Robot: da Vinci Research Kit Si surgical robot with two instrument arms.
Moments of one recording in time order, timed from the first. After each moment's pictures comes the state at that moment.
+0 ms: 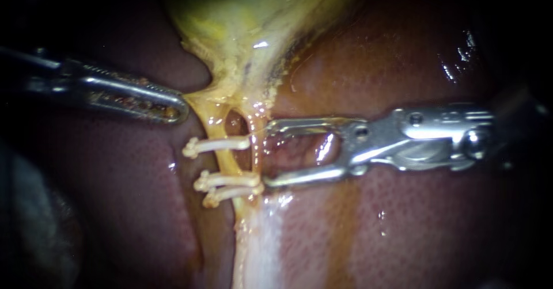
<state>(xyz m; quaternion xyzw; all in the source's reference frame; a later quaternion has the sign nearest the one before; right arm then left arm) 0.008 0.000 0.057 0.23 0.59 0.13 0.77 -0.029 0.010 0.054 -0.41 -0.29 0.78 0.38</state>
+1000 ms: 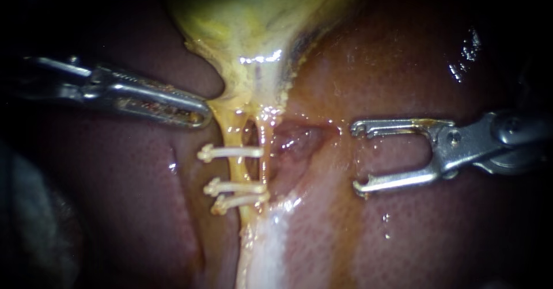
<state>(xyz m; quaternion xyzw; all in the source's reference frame) 0.001 0.001 0.055 0.22 0.56 0.10 0.79 -0.032 0.009 0.059 -0.41 -0.29 0.78 0.38</state>
